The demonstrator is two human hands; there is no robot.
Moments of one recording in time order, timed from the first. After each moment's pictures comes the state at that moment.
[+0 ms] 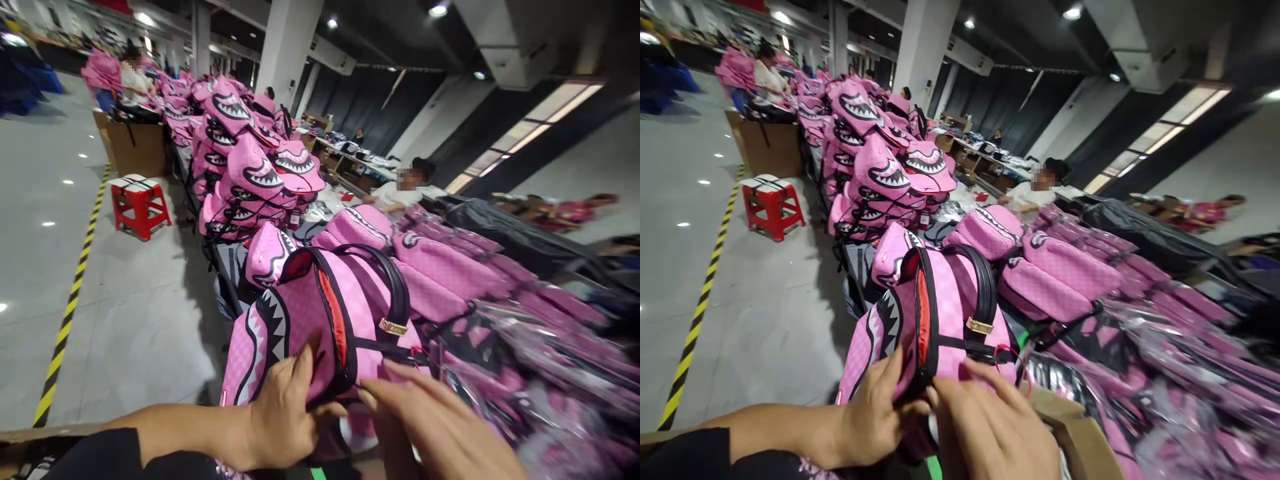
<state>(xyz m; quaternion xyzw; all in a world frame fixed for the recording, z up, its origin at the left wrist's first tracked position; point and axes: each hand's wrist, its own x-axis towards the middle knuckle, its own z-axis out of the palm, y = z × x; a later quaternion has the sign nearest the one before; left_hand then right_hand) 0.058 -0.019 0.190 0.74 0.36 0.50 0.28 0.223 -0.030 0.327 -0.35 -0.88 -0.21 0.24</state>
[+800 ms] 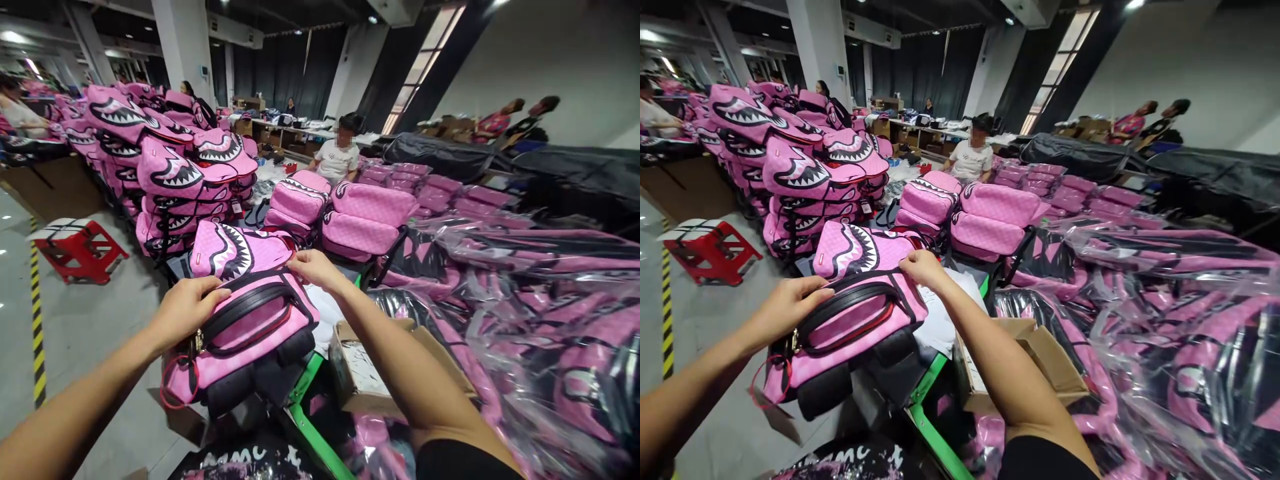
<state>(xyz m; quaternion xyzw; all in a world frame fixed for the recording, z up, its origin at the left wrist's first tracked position) 0.053 0.077 0.279 0.76 0.57 0.19 0.24 0.328 0.143 0.264 -0.66 -0.60 0.36 0.27</state>
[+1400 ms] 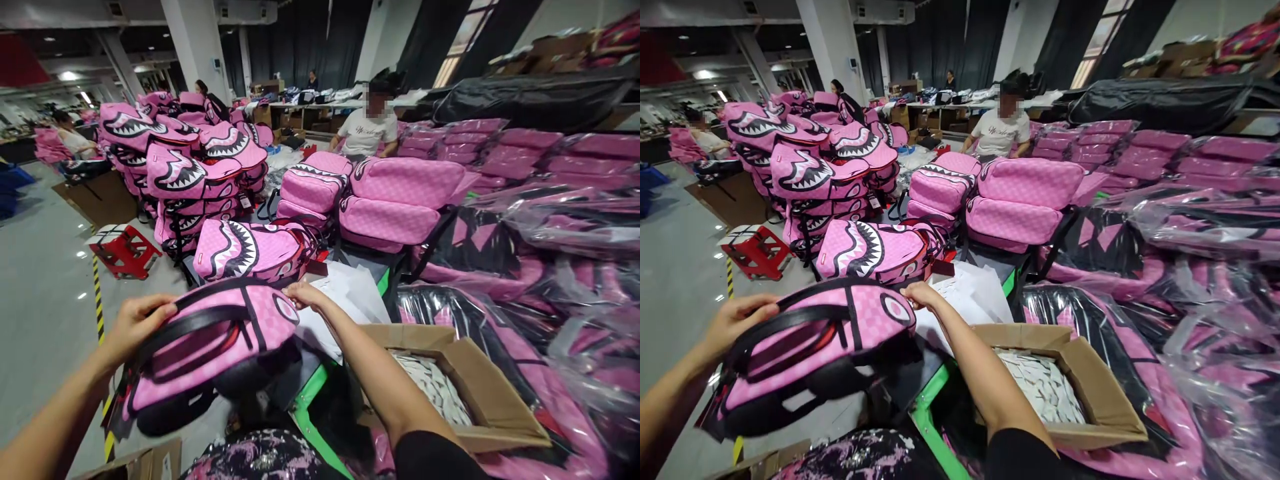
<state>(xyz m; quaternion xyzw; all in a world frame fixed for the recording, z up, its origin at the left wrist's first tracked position) 0.029 0.076 0.270 0.67 0.62 0.29 0.29 0.372 0.176 0.143 -0.63 -0.52 0.54 0.19</state>
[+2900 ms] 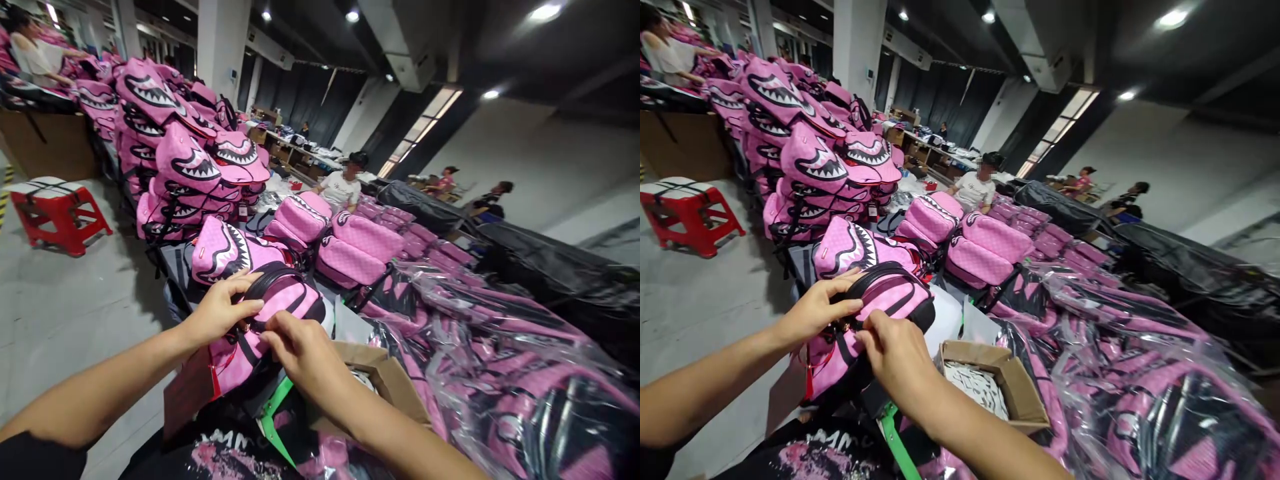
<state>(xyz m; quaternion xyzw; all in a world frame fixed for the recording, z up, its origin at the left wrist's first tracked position) 0.066 0.076 0.264 0.68 0.35 0.44 0.48 0.247 0.003 0.309 -0.54 -0.80 0.21 0.16</state>
